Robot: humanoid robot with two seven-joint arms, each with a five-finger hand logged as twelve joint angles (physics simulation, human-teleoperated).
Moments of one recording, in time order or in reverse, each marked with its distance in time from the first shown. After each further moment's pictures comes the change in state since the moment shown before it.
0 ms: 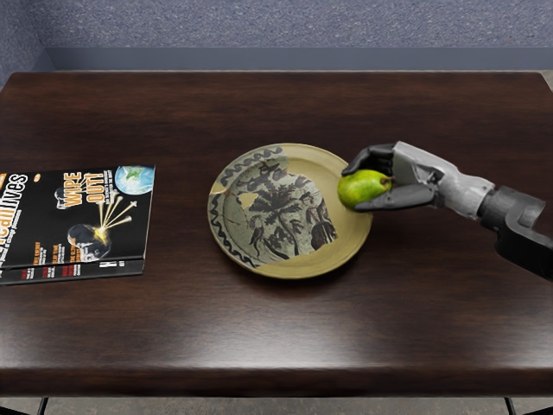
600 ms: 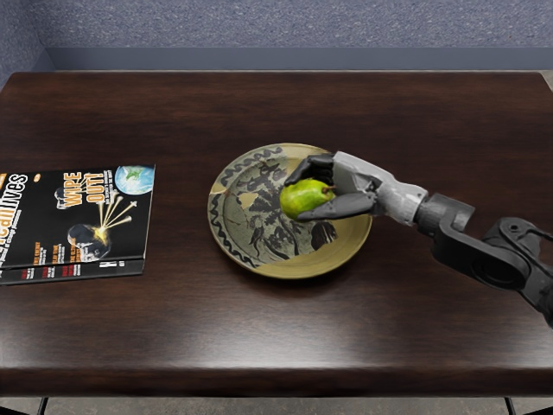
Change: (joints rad) left arm 0.002 0.000 0.001 0.000 0.000 0.000 0.000; right arm 0.048 0.199 -0.065 -0.066 -0.001 -0.014 -0.015
